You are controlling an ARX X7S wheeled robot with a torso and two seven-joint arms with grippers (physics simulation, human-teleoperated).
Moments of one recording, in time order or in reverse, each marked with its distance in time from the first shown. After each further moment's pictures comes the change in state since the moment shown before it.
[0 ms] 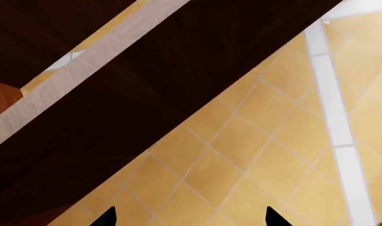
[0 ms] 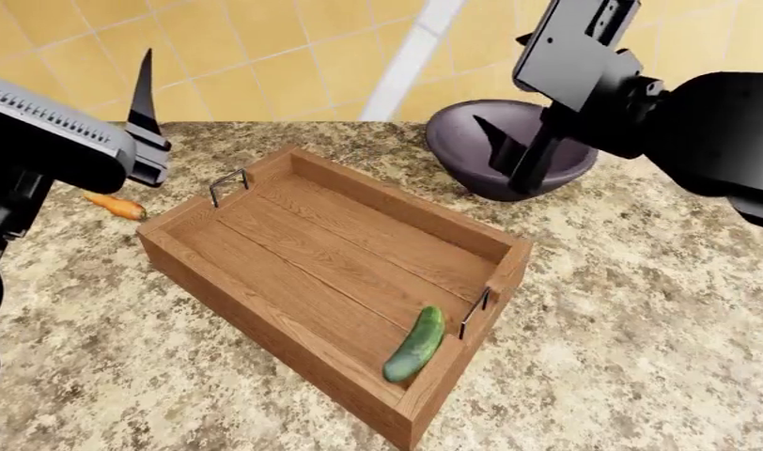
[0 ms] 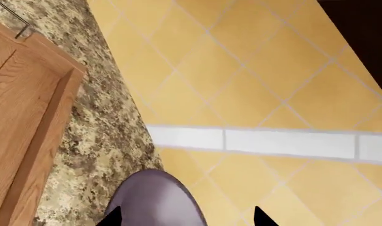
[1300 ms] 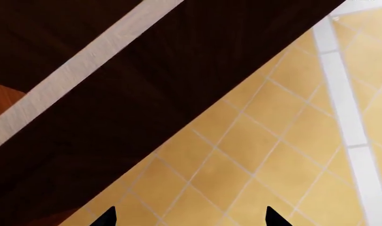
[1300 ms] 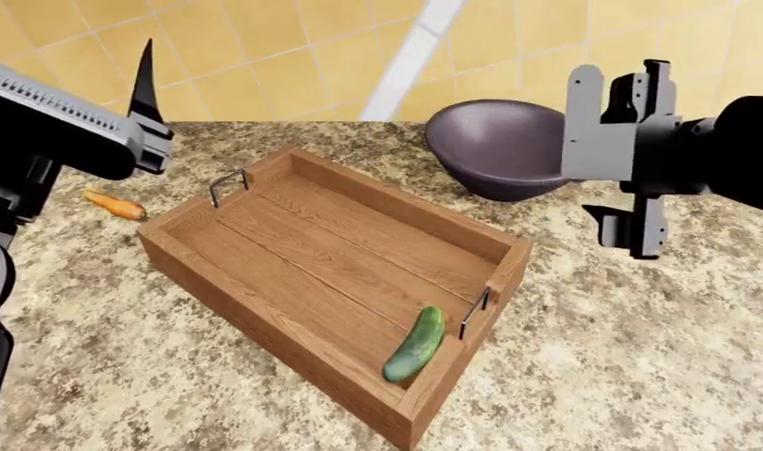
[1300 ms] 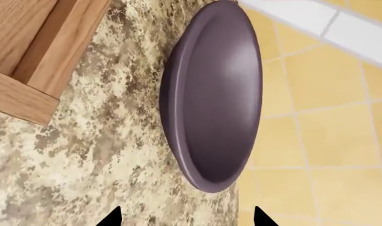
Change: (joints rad) left arm -0.040 0.016 0.039 -0.112 0.039 0.095 -0.015; right arm 0.031 0.113 0.102 -0.071 -0.469 0.540 -0.373
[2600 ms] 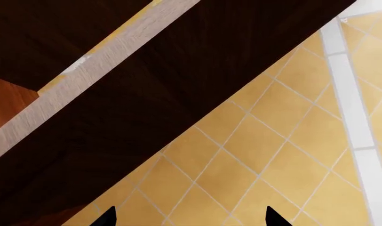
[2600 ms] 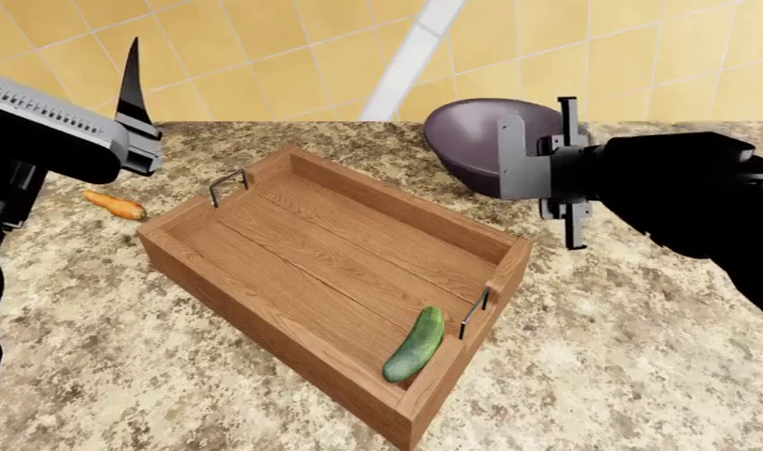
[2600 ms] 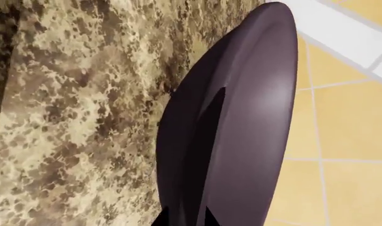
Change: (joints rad) left arm 0.030 -0.014 -0.033 0.038 -0.017 -0.013 -0.017; right arm -0.601 -0.323 0.191 0.956 -0.125 -0.420 -0.137
